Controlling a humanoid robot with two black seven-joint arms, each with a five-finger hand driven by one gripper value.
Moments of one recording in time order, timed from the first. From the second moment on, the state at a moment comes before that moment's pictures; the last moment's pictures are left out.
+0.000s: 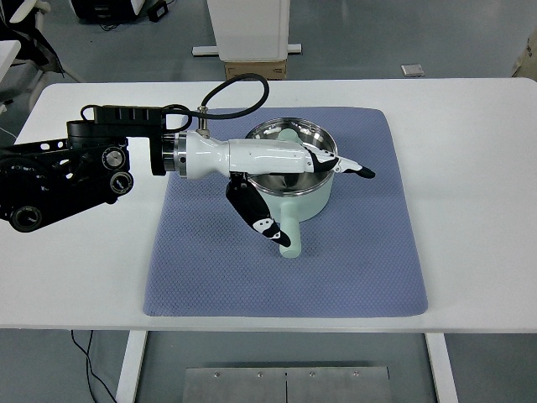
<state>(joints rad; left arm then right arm) -1.23 0.49 -0.14 -1.35 1.24 -0.23 -0.61 0.01 0.00 0.56 0.08 -0.45 -0.03 0.05</state>
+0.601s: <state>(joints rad) -1.23 0.46 -0.09 -1.35 1.41 -0.23 -0.61 0.01 0.00 0.56 0.08 -0.45 -0.03 0.05</state>
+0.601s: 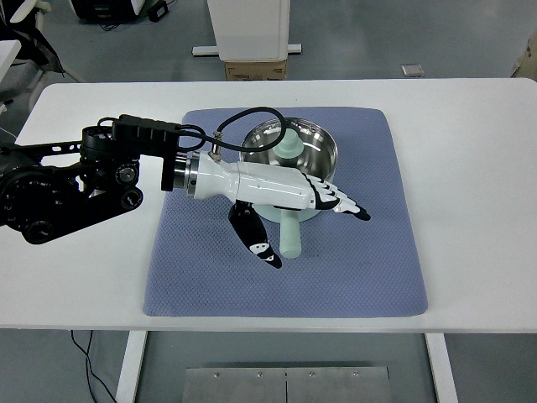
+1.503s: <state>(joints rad) -1.25 0.45 -0.02 -1.33 1.59 -0.23 -0.61 0.01 0.00 0.56 0.08 -0.45 -0.03 0.05</state>
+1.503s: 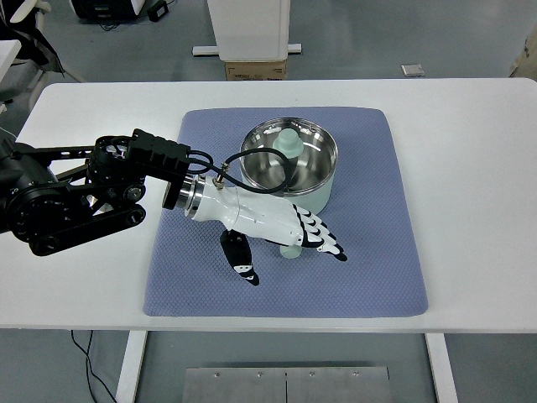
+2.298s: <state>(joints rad) -1.27 0.43 0.05 -1.34 1.62 -0.23 -0.61 0.01 0.00 0.56 0.08 -0.45 -0.03 0.05</state>
